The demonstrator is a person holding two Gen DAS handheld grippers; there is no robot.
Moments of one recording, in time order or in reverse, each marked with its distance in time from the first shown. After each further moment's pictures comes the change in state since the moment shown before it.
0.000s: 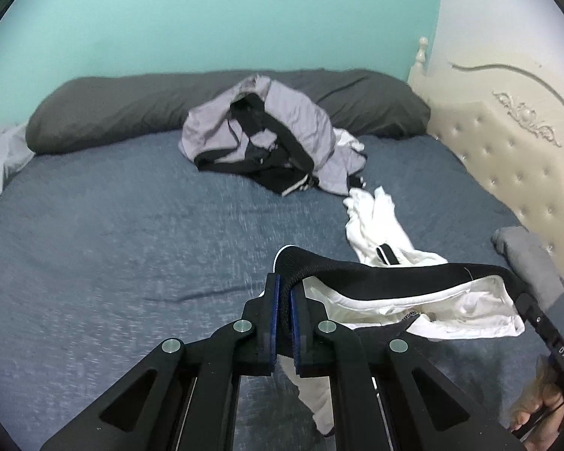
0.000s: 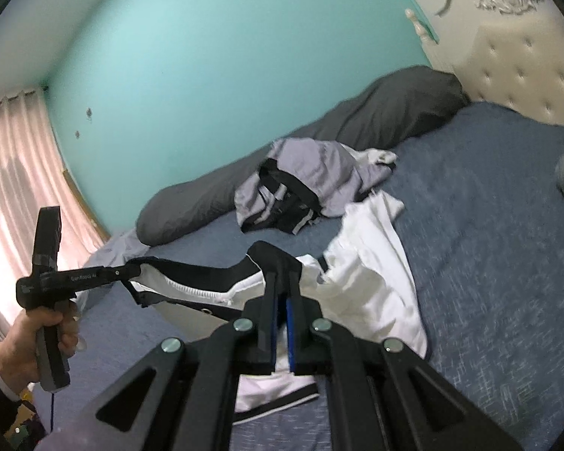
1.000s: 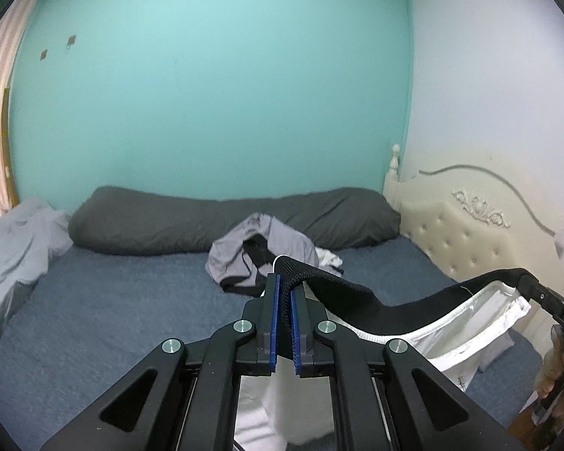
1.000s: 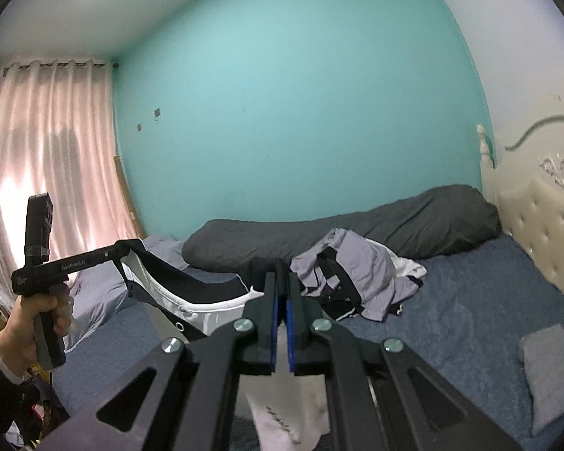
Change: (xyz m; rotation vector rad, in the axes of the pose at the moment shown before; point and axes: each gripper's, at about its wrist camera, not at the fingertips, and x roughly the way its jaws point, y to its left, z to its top) left arm -0.303 -0.005 0.097 0.024 -0.347 0.000; right arm -0.181 0.187 0.185 -0.293 -0.091 0.072
